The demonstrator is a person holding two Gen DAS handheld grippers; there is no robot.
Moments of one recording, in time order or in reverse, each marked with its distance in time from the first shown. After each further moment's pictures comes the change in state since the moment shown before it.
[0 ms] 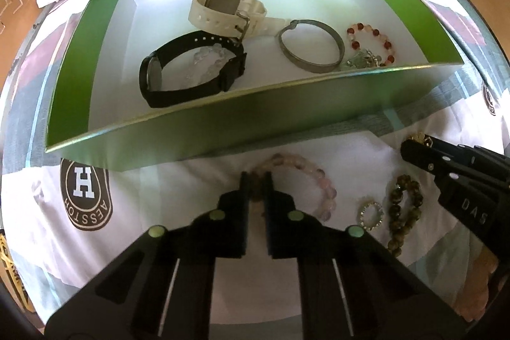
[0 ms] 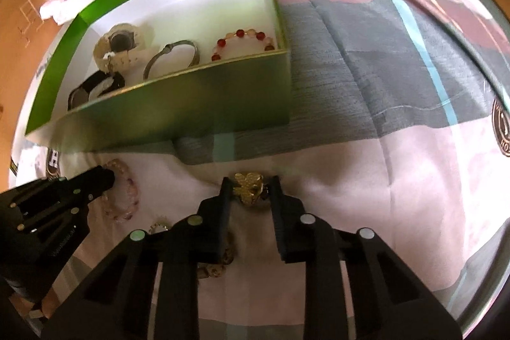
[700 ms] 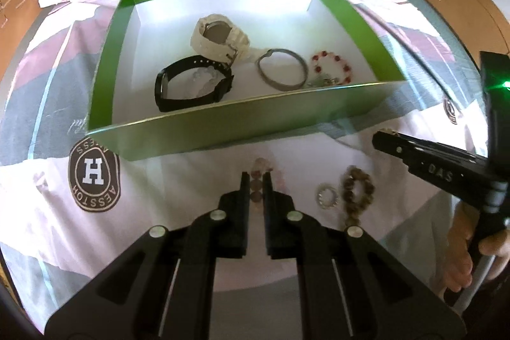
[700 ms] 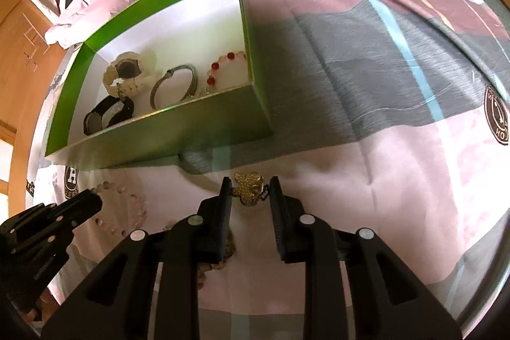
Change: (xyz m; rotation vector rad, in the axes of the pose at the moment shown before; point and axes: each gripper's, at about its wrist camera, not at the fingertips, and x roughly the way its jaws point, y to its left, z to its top) left arm -0.061 0.010 -0.022 -0.013 -0.095 -0.120; right arm -0.033 -0.025 -0.002 0.063 -0.043 0.054
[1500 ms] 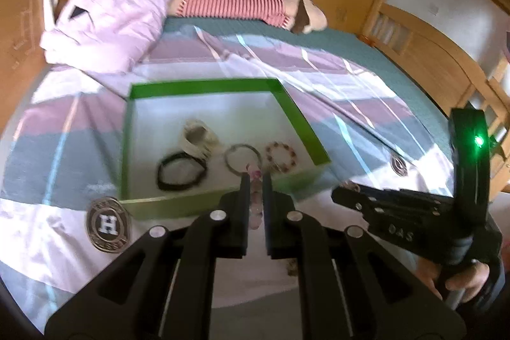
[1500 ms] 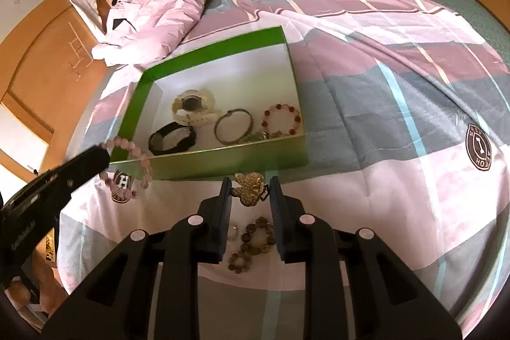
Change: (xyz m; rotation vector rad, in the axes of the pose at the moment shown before) left arm -0.095 -0.015 0.008 0.012 -0.356 -0.097; right arm -0.075 0.041 -0.012 -0.089 -0.172 0.082
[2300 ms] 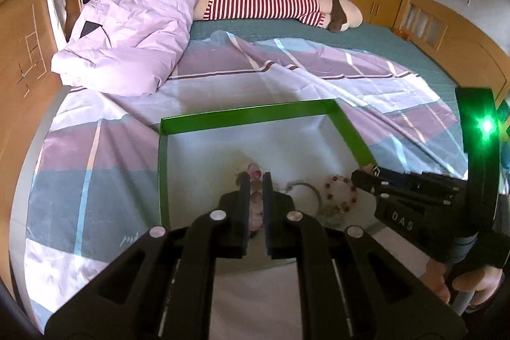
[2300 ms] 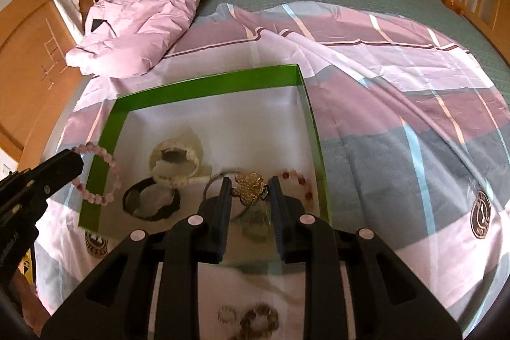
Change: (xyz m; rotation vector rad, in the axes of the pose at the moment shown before) left arm 0.060 0.041 0.062 0.039 0.045 0.162; right arm 0.071 0.024 0.079 -0.059 -0.019 -0.116
